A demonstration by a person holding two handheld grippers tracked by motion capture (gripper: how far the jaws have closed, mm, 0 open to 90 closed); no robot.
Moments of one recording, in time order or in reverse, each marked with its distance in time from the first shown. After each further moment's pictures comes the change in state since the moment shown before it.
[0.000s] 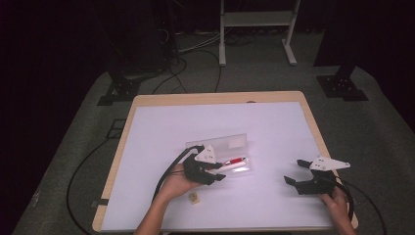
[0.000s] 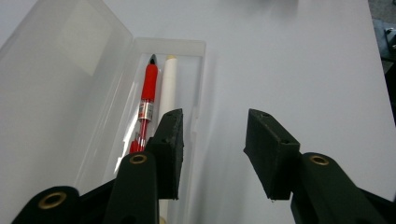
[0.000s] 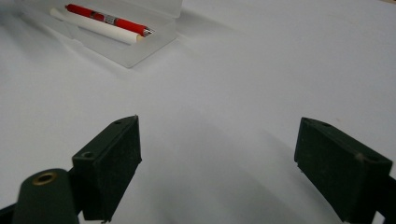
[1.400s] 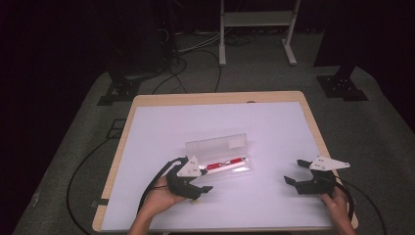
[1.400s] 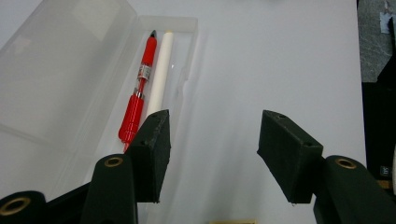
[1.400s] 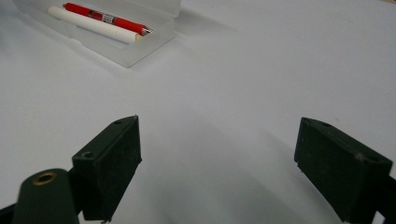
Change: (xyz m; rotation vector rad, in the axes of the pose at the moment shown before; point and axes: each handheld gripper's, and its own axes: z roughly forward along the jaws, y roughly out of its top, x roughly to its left) left arm -0.031 -0.027 -0.039 -0.010 0.065 -0.008; right arm 0.000 0.000 0.000 0.002 -0.006 -0.003
